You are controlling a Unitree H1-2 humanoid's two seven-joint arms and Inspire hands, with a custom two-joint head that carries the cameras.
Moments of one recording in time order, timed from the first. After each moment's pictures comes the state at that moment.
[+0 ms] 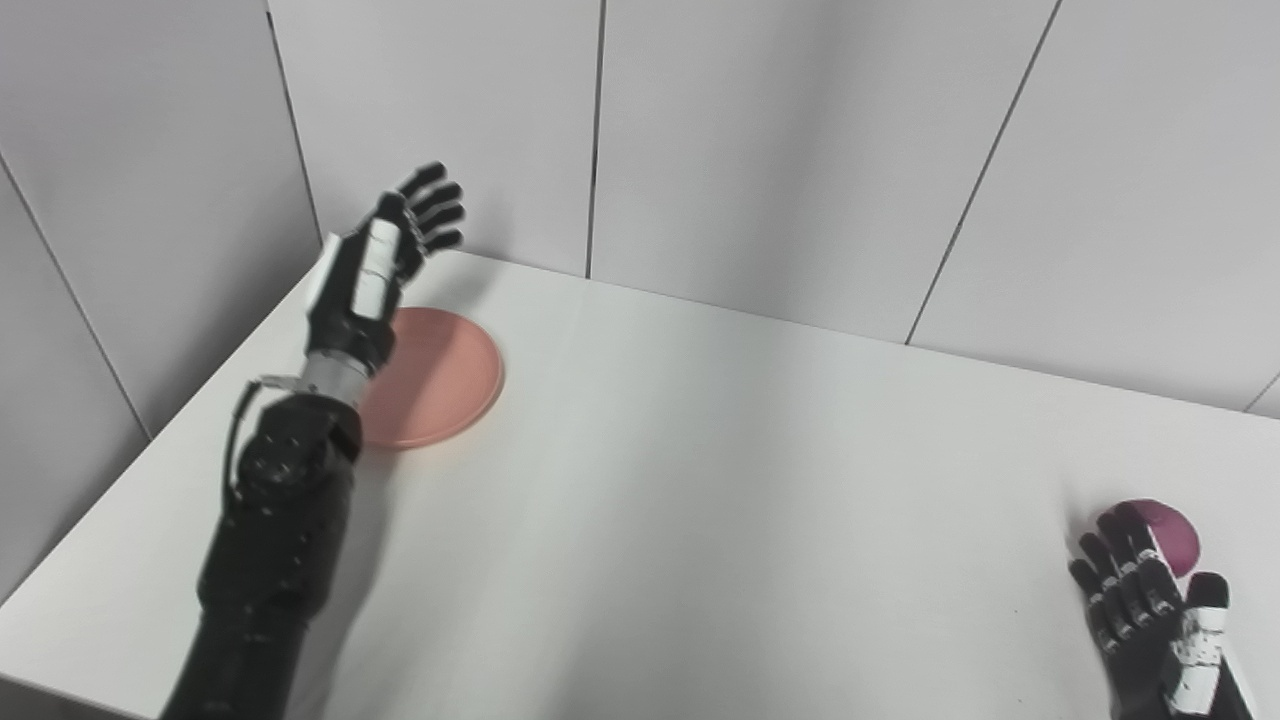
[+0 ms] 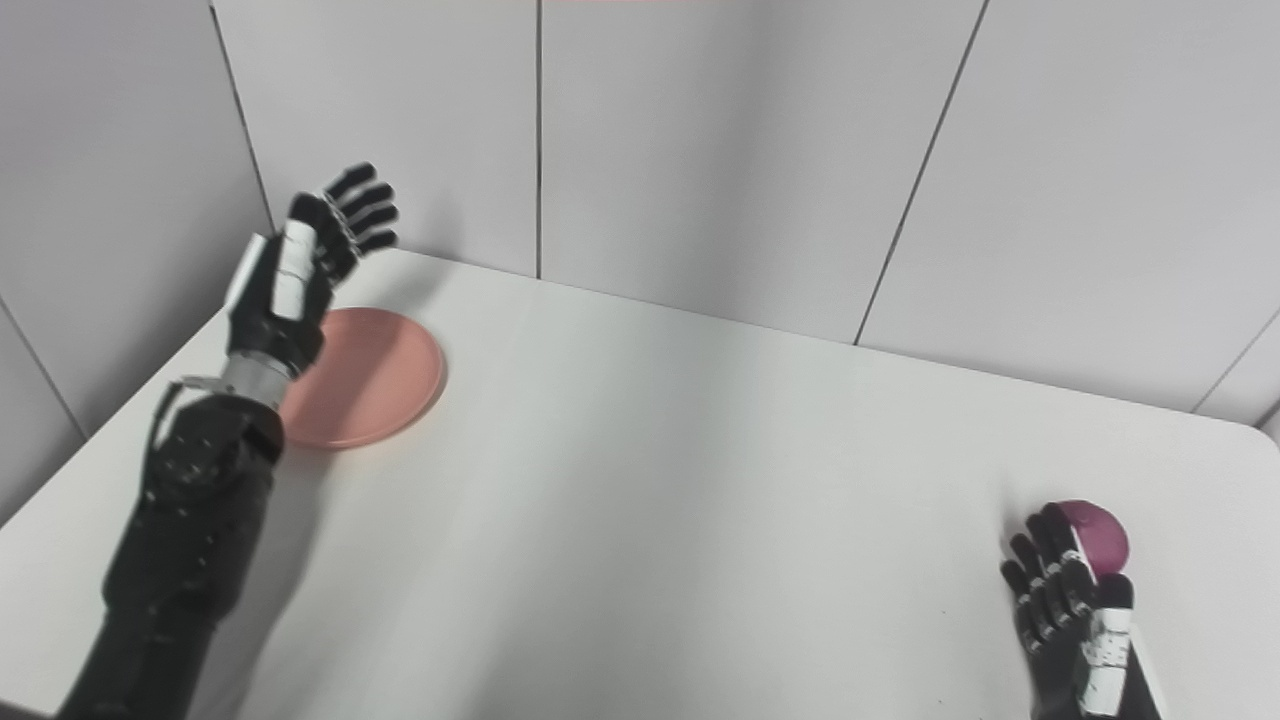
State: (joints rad) left arm -0.47 0.32 0.26 0.27 -0.24 -0.10 -0.10; right arm -0.02 -0.25 -0.21 0.09 0.37 -0.01 0.29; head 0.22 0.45
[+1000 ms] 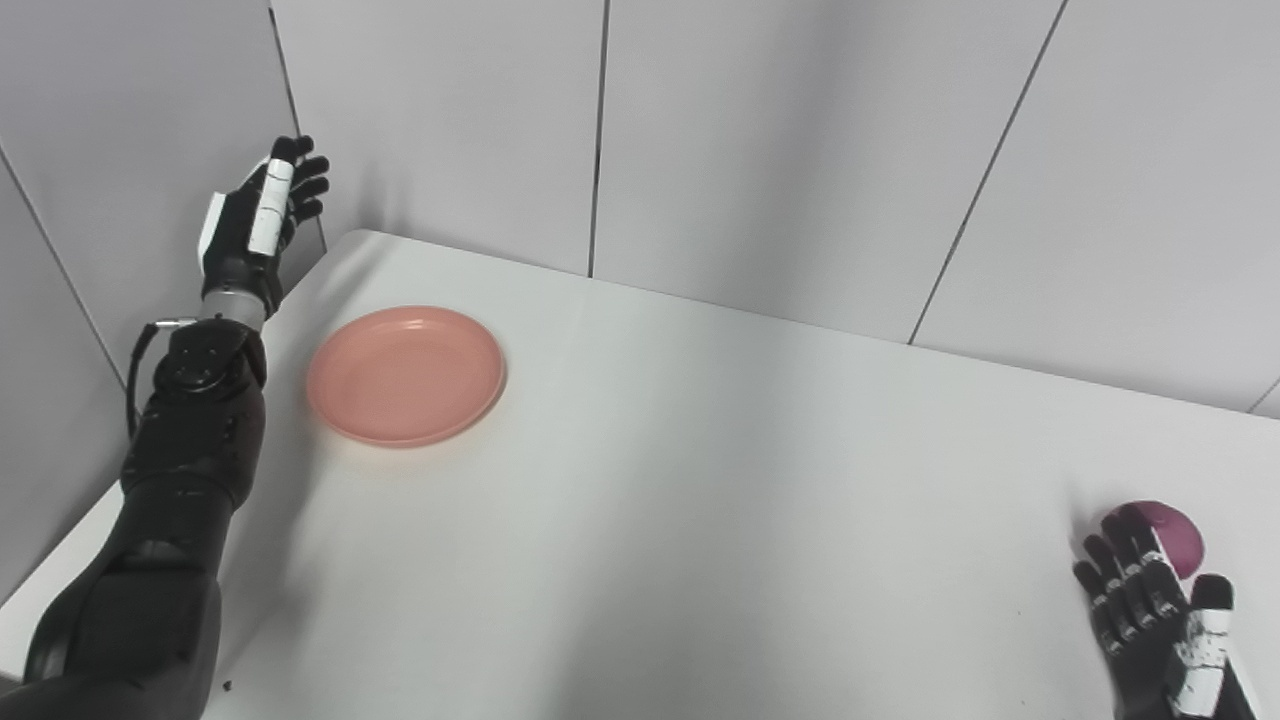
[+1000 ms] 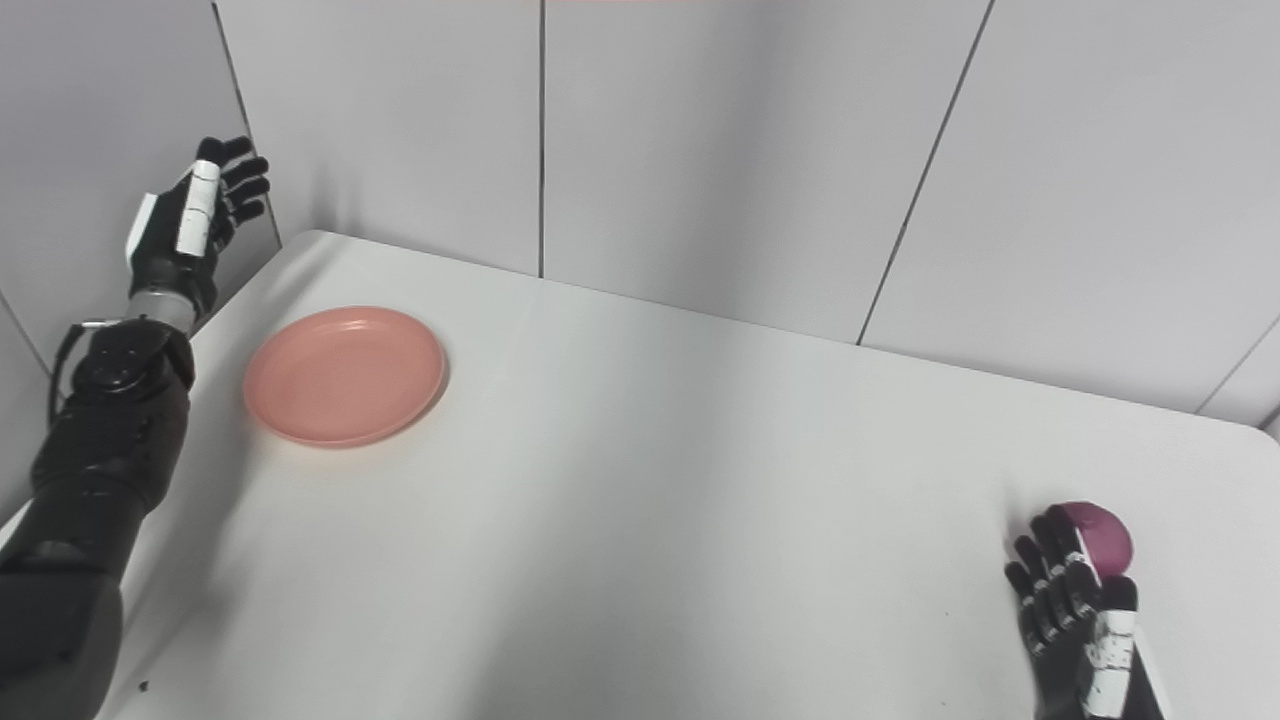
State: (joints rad) left arm -0.68 0.50 0.31 0.87 -0.20 -0.23 -0.06; right arm -0.03 -0.25 -0.21 0.10 0.37 -0.01 0.29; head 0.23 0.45
